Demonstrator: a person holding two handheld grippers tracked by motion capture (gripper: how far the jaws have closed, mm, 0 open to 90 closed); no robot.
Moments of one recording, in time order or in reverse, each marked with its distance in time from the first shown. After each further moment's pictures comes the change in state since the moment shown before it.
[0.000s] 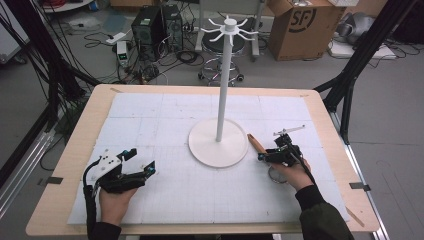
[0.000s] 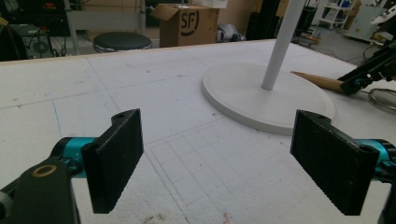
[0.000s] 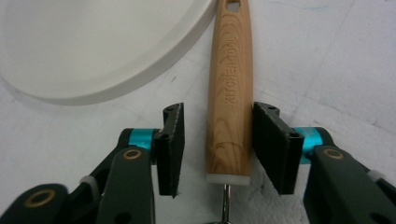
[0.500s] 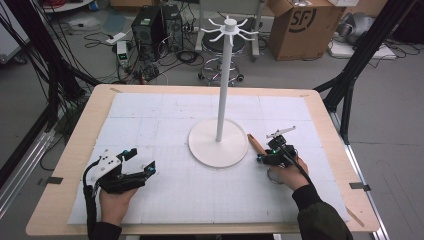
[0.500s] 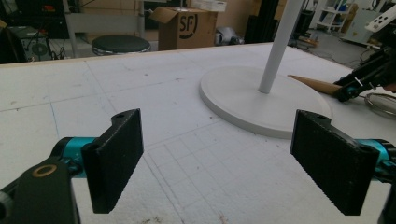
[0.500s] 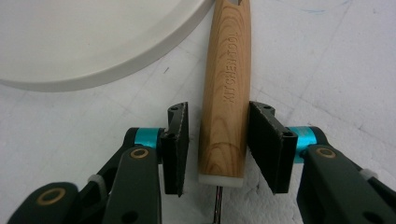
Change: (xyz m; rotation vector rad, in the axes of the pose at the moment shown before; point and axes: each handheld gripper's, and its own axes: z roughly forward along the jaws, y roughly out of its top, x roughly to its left) left arm -0.001 0.001 -0.002 -0.016 -0.005 -0.009; right arm 0.018 0.003 0.005 0.051 -0.133 -0.095
